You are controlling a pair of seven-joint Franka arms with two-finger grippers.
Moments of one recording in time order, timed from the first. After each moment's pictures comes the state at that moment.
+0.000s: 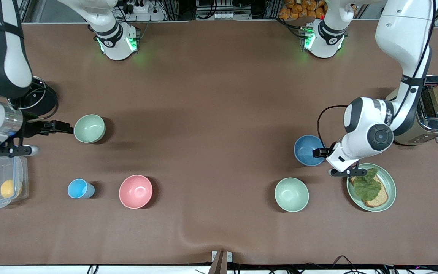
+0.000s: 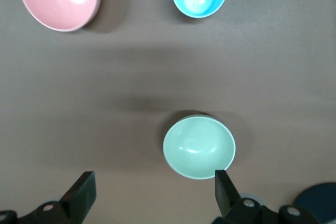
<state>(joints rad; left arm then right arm) -0.07 0.50 -0.10 -1.87 0.04 2.25 -0.18 -0.17 0.21 0.09 -1.78 0.08 1.79 -0.15</state>
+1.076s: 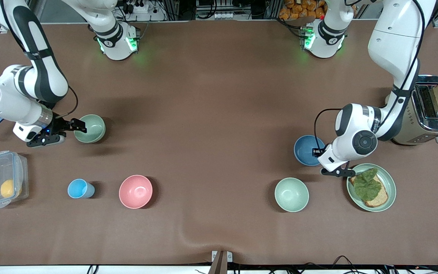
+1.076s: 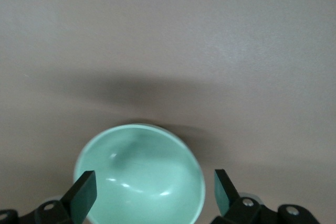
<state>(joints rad) -0.08 0.57 -0.11 -1.87 0.09 2.29 -0.16 -0.28 0.19 0.08 -2.30 0.09 2.43 -0.47</state>
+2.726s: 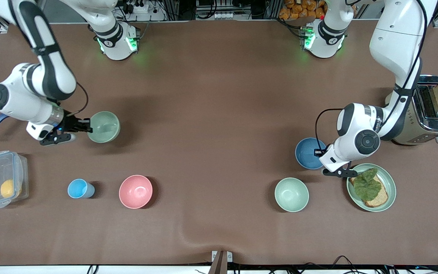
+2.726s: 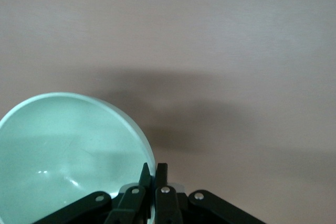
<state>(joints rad) -0.07 0.56 -0.11 -1.87 0.09 2.29 -0.15 -0.15 0.11 0.11 -2.29 0.20 2.28 -0.27</state>
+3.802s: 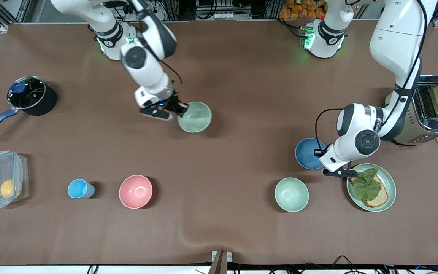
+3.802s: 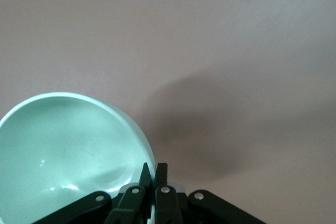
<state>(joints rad) -0.07 0.56 -0.11 -1.87 0.09 2.29 -0.15 0.60 0.21 0.12 -2.28 0.20 2.67 0.93</state>
